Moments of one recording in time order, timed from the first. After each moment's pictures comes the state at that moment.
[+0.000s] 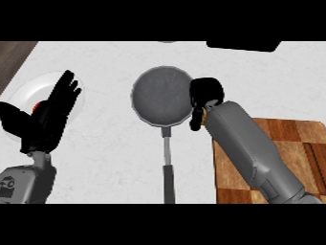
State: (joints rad) left arm -0.21 0.17 0.02 -1.58 0.13 0.06 0.25; right arm -0.87 -0.07 0.36 -0.74 0.93 0.35 0.48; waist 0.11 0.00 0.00
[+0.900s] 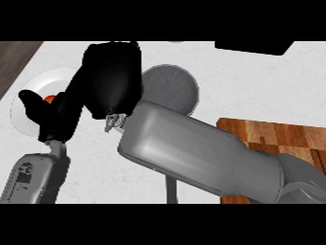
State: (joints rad) left arm -0.30 0.14 -0.01 -1.50 0.10 0.06 0.25; right arm -1.30 -0.01 0.77 -1.12 0.80 0.08 1.10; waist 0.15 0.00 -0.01
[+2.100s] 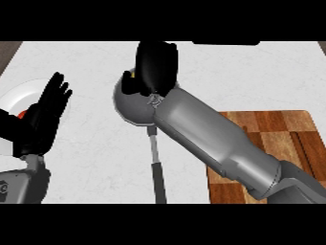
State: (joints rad) left arm -0.19 0.17 0.06 -1.59 0.12 0.08 0.24; right arm -1.17 -0.01 0.68 -0.86 0.88 -0.34 0.97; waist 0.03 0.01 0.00
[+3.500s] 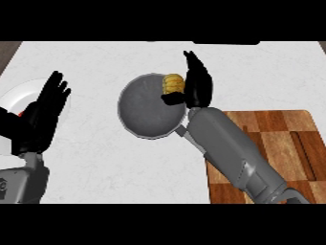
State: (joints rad) left arm -0.20 0.18 0.08 -1.57 0.12 0.06 0.24; right arm -0.93 0.00 0.45 -0.59 0.40 -0.80 0.39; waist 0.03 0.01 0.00
